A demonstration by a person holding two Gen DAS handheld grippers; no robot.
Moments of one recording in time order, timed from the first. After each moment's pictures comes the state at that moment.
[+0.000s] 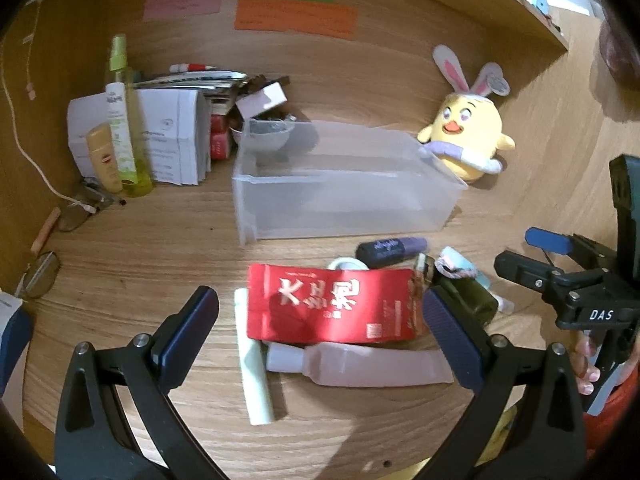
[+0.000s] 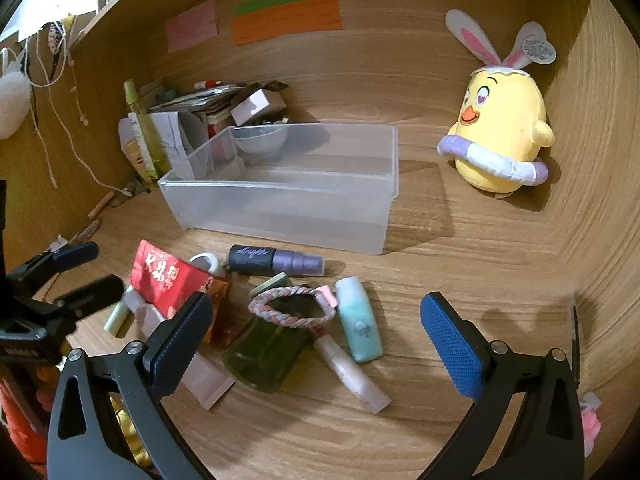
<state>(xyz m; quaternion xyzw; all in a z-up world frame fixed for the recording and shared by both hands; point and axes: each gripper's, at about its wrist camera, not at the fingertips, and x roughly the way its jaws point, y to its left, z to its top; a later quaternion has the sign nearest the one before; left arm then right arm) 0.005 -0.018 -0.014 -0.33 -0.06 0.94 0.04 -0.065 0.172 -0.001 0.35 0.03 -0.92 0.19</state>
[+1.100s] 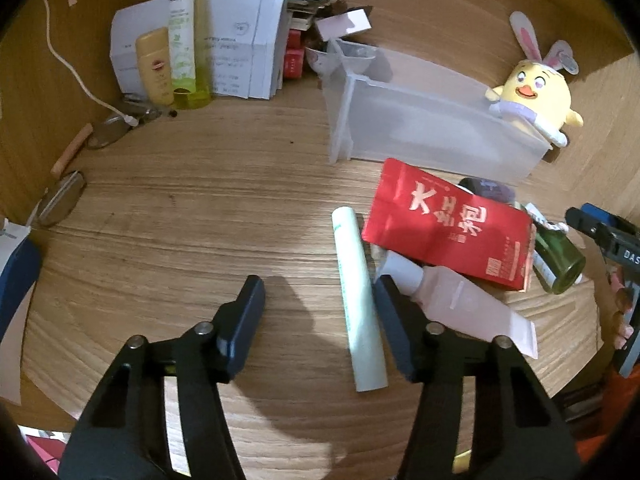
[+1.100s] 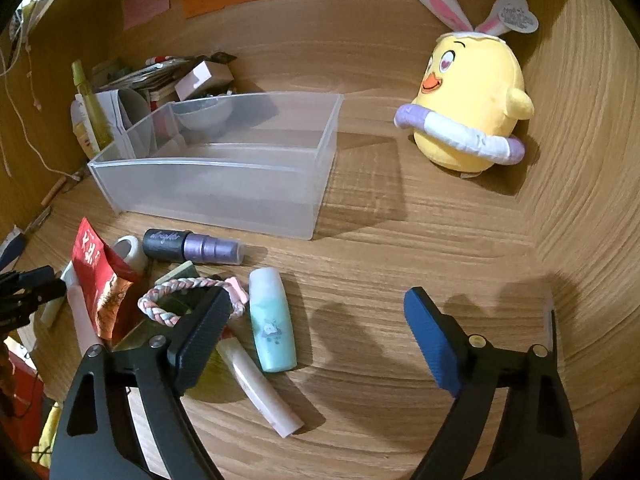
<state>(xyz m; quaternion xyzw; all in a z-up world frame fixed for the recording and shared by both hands) 0.002 -0.071 -0.068 -0.43 -0.09 0.90 -0.03 -0.100 0.203 -0.028 0.39 0.05 -0.91 0.14</state>
